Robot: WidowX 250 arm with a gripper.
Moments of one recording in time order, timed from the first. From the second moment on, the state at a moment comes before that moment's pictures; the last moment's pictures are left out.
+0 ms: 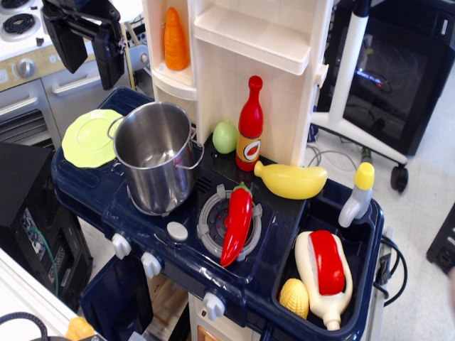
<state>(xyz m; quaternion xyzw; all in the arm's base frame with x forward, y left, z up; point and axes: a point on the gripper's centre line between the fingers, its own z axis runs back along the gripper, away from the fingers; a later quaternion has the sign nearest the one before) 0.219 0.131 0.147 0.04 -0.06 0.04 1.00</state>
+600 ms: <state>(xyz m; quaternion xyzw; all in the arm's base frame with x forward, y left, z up) 0.216 0.071 0.160 0.04 -0.03 0.12 0.99</state>
